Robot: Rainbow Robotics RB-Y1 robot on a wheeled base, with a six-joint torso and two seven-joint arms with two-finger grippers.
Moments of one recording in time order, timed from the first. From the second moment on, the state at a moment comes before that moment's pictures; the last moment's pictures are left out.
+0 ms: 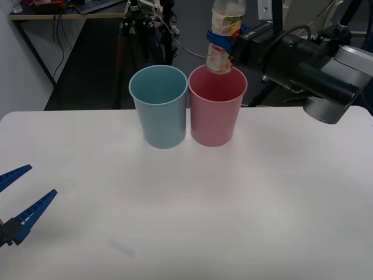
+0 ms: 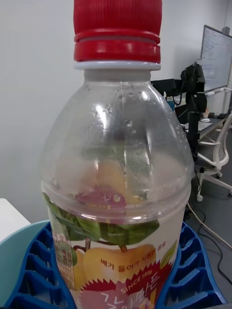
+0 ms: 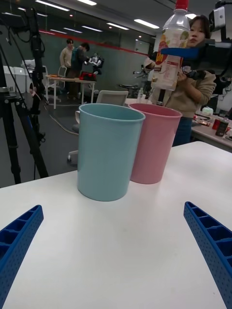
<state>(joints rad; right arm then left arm) -0.94 -0.88 0.82 -1.41 0.03 -0.15 0.36 0.35 0.40 0.52 -1.66 -0.96 -1.22 0.00</state>
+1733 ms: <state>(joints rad) -0.94 -0.81 0.79 -1.29 0.13 -0.18 0.35 0.35 0.40 0.52 -1.66 -0.96 -1.22 0.00</state>
